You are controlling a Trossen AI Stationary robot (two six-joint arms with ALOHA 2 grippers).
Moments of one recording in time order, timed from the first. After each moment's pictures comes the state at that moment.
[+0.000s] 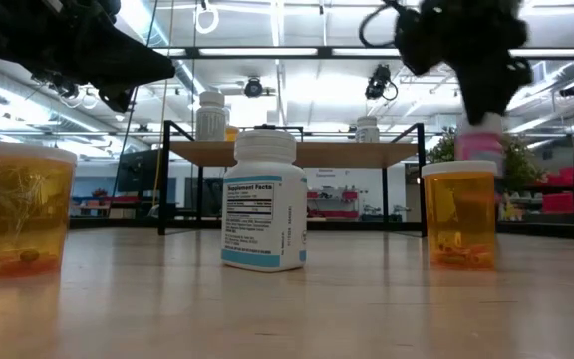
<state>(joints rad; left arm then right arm) -0.41 0.97 0.25 0.55 -0.48 -0.22 0.21 1.54 1.24 -1.12 -0.02 1.02</state>
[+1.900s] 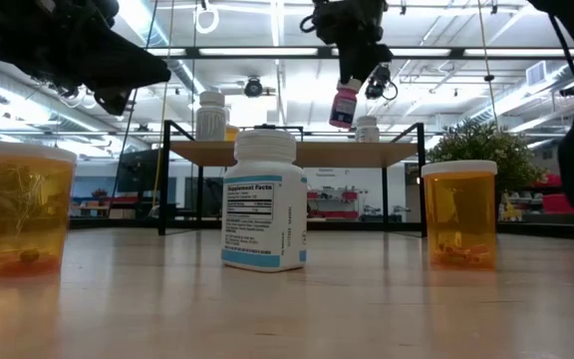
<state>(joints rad) -0.43 0.97 0.25 0.52 -0.48 -0.26 -0.35 1.91 2.21 -1.57 0.06 0.26</state>
